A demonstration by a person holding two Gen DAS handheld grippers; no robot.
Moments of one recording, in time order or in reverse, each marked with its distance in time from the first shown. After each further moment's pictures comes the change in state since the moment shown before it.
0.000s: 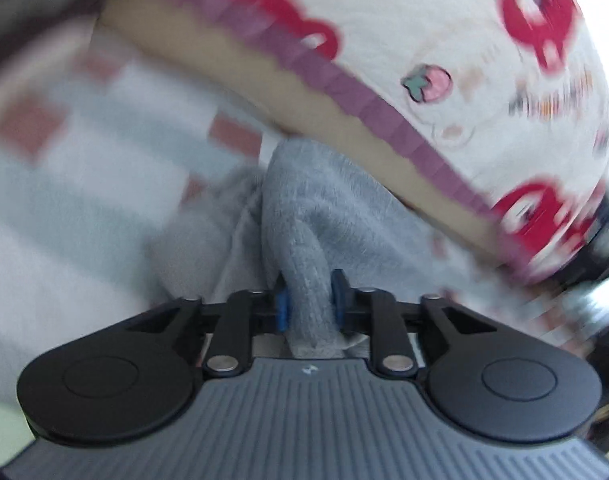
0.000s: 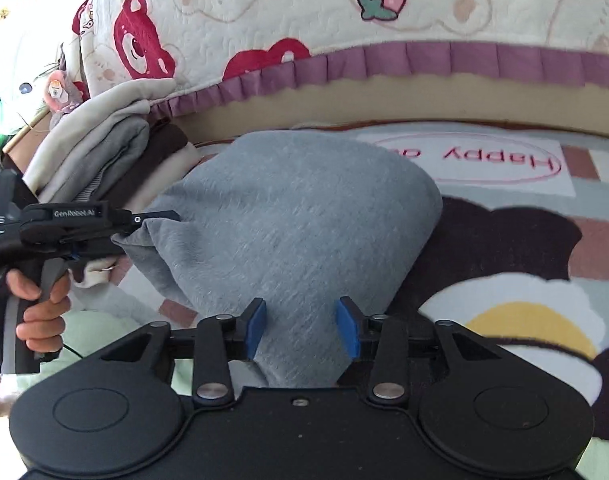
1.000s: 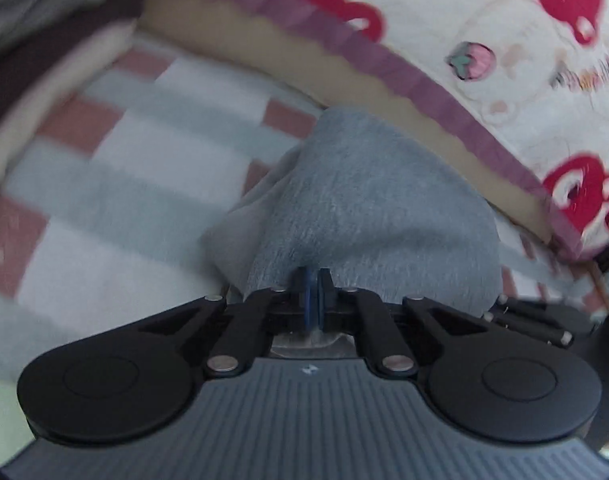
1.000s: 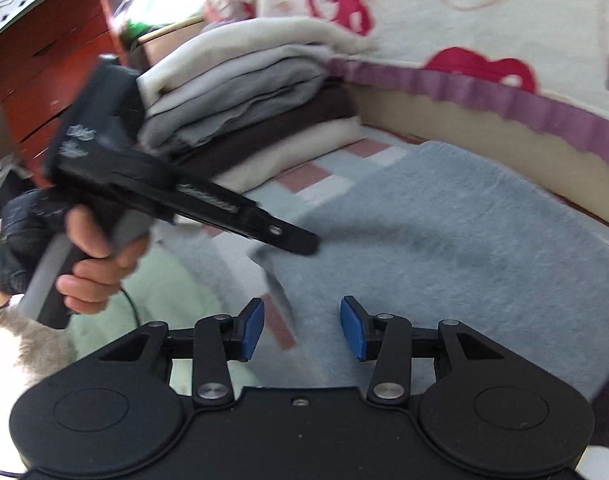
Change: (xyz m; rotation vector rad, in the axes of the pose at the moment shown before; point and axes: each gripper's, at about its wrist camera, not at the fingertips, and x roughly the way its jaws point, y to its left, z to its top) left arm 0.004 0.048 -0.015 -0.104 0.082 0.058; right arm 0.074 0.092 0.016 -0.456 0.078 0.319
